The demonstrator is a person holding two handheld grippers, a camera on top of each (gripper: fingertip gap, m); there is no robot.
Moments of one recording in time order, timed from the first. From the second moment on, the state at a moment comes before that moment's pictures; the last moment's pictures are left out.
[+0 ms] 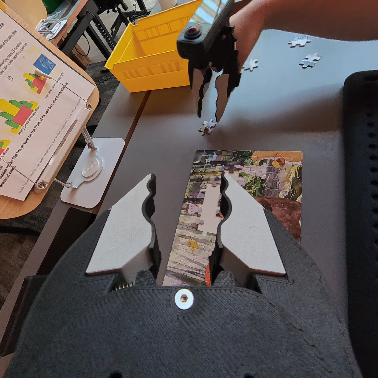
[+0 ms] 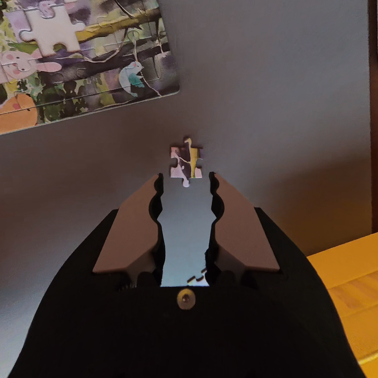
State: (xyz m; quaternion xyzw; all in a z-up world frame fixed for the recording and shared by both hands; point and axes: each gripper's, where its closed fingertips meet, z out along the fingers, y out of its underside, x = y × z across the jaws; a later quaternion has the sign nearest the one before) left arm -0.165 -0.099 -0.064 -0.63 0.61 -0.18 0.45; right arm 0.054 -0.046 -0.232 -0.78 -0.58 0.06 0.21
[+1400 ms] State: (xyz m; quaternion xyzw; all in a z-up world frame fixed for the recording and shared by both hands) left arm -0.084 -0.066 -0.065 -0.62 0.33 -0.57 0.42; right arm -0.077 -0.065 -0.087 -0.71 -0.32 0.00 0.63
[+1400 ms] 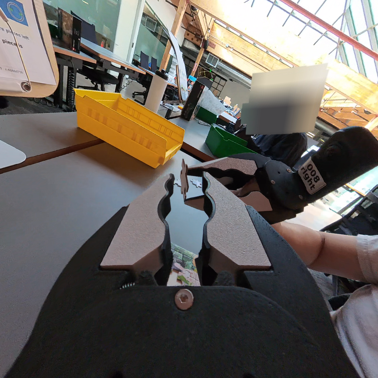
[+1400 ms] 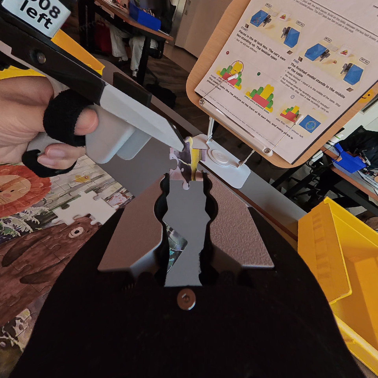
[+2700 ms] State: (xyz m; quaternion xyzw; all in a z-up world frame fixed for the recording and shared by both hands) left arm -0.138 -0.078 -0.128 -0.73 0.40 -0.52 0.18; right arm -0.102 -0.111 -0.172 -0.64 -0.71 0.01 0.30
